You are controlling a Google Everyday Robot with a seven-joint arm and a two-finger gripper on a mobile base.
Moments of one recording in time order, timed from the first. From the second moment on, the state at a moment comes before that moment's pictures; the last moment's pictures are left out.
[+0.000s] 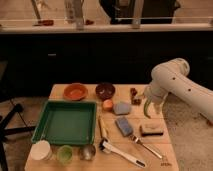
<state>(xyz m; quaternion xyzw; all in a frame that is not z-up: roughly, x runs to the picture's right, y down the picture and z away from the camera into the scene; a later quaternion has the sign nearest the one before) 0.211 0.071 0.711 -0.20 -0.15 -0.43 0.87</state>
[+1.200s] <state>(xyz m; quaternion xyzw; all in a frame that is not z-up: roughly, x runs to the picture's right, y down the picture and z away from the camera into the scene) 0.117 0.014 0.794 -0.12 -0.21 -0.57 0.79</state>
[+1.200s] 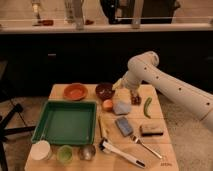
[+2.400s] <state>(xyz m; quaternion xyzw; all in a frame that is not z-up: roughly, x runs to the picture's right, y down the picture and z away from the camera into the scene) 0.119 0.029 0.862 -0.14 -0.28 -0.54 0.78</state>
